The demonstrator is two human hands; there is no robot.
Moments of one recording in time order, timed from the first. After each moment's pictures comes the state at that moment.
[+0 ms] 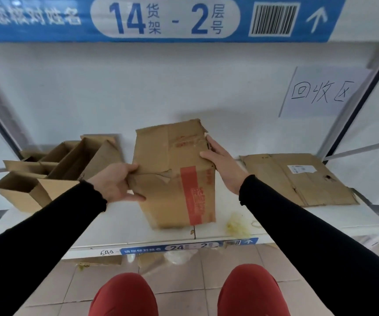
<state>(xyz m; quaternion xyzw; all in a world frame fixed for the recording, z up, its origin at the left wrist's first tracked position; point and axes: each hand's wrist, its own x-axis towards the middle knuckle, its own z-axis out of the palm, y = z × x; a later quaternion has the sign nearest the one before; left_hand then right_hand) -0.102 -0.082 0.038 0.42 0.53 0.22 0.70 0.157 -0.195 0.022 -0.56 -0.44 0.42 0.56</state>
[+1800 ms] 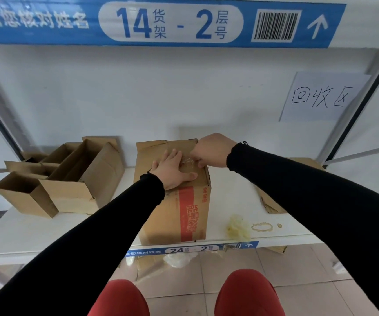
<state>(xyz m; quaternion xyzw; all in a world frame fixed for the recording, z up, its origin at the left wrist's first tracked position) -0.004 -0.086 0.012 0.87 0.43 0.07 0.22 0.163 -0.141 0.078 -0.59 -0.78 -0.15 -0.17</state>
